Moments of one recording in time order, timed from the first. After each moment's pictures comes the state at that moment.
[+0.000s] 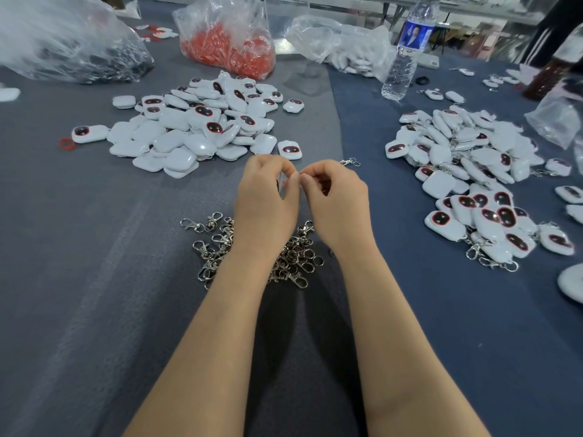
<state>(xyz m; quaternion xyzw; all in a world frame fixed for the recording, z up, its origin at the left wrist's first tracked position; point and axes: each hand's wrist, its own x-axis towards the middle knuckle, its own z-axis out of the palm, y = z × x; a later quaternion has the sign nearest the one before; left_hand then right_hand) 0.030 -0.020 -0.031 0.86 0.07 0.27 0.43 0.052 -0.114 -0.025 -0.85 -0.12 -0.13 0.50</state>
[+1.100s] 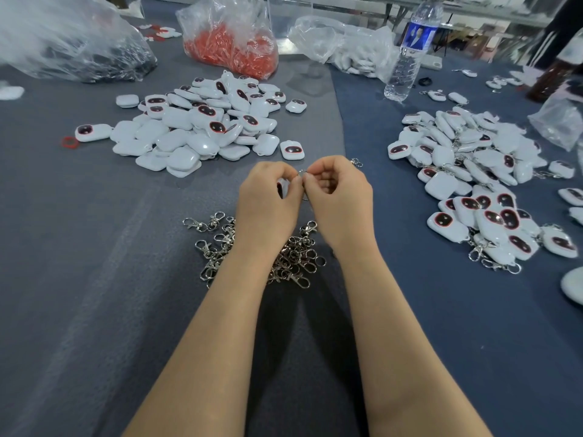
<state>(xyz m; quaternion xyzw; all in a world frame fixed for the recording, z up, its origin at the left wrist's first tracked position) 0.032 -0.017 -0.033 0.86 0.07 0.26 0.44 0.052 -0.111 -0.026 -0.80 -0.10 -0.14 0.57</state>
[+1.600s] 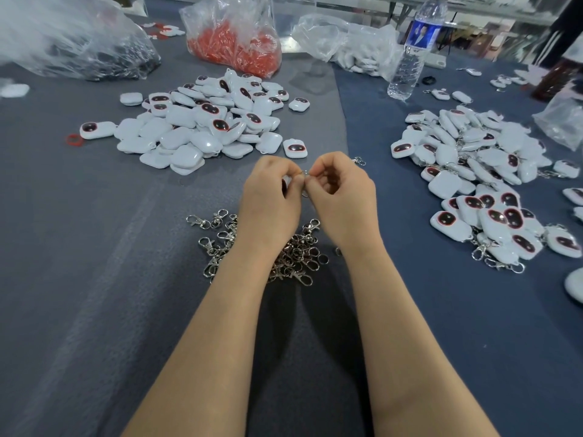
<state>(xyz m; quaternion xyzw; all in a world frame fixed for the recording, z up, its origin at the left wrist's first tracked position) 0.032 -0.015 -0.033 0.86 0.04 0.26 0.43 0.053 -0.115 -0.027 -0.80 -0.15 -0.13 0.56</state>
